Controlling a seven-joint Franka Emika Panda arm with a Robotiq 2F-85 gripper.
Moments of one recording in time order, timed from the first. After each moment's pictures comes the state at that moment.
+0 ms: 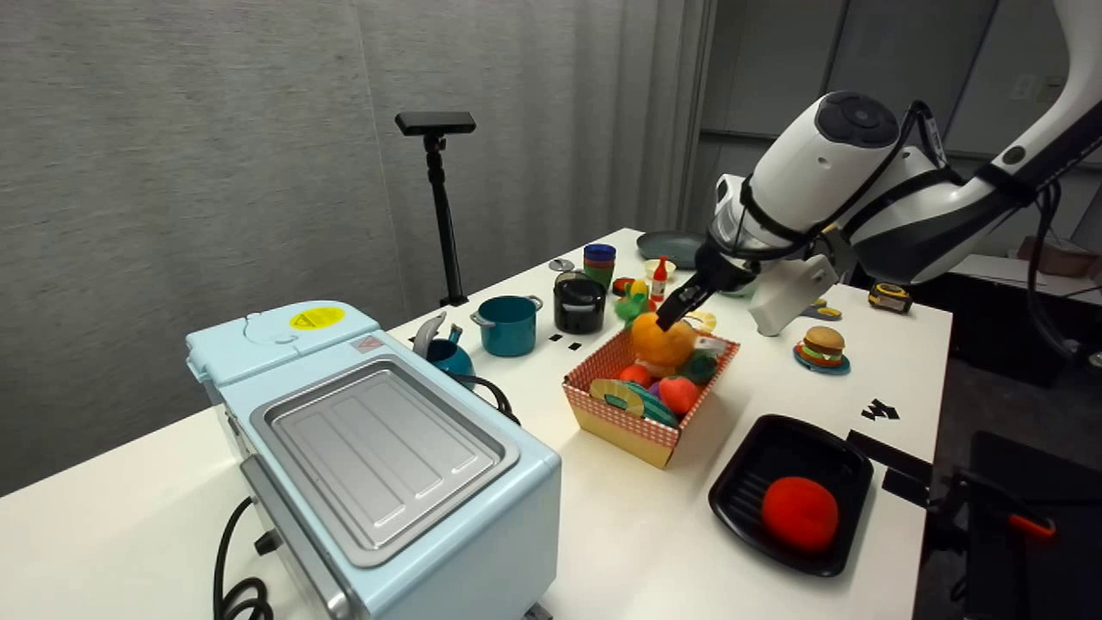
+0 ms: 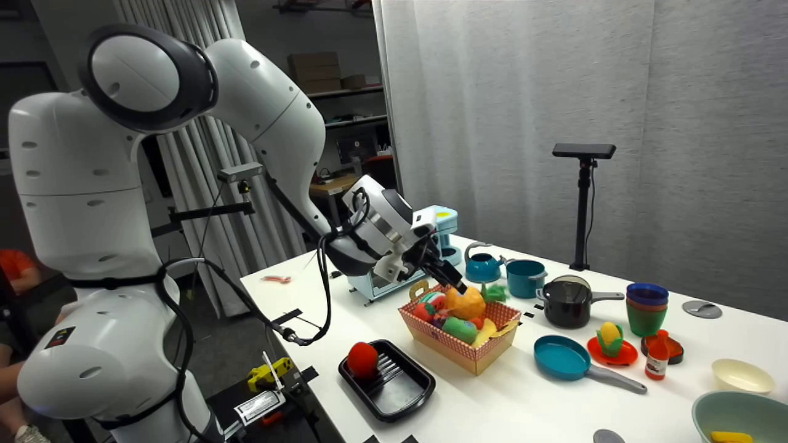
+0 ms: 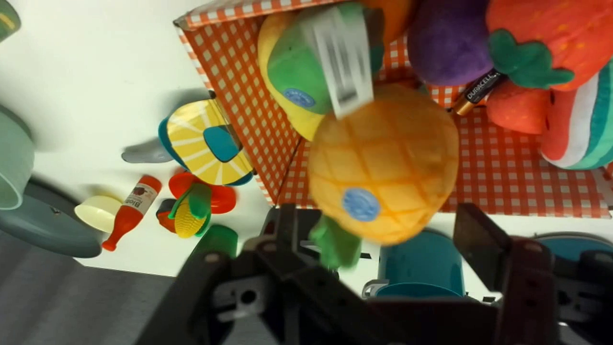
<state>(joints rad) -0.29 0.18 0.20 -2.33 -1.33 2.90 1.28</state>
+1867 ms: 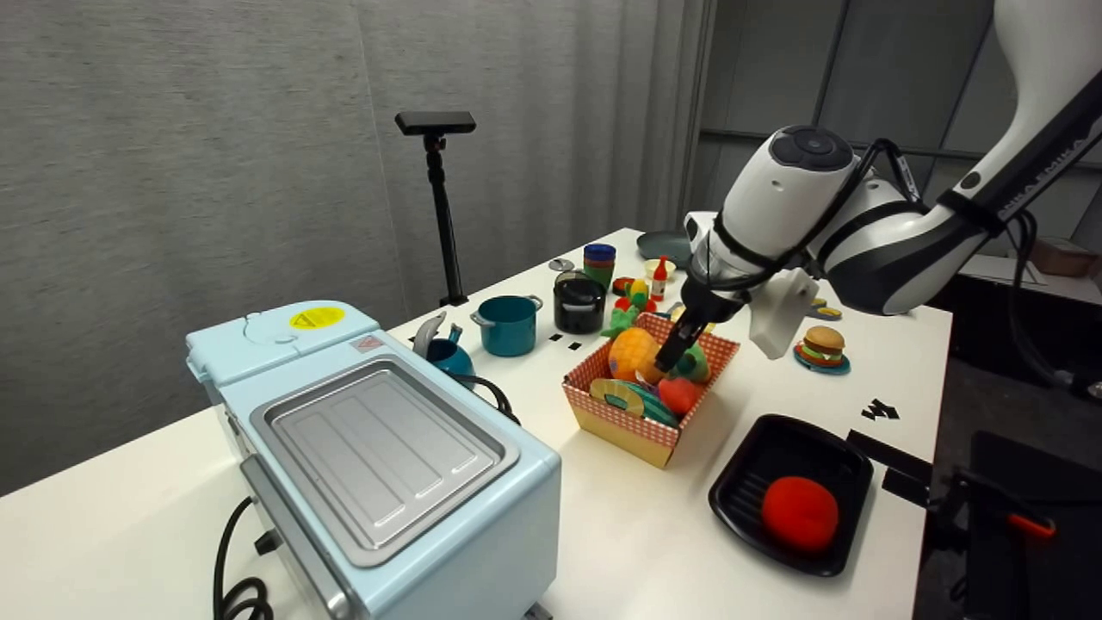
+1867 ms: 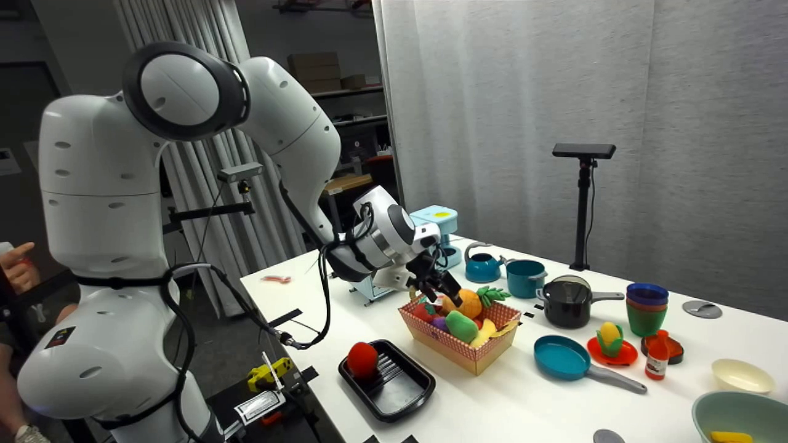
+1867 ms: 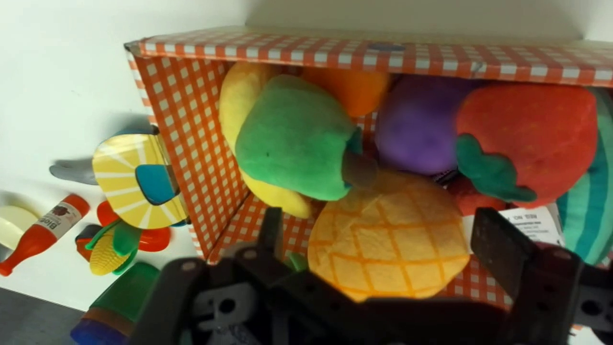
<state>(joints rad) -0.29 0.28 0.25 -2.31 -1.12 2.86 0.89</state>
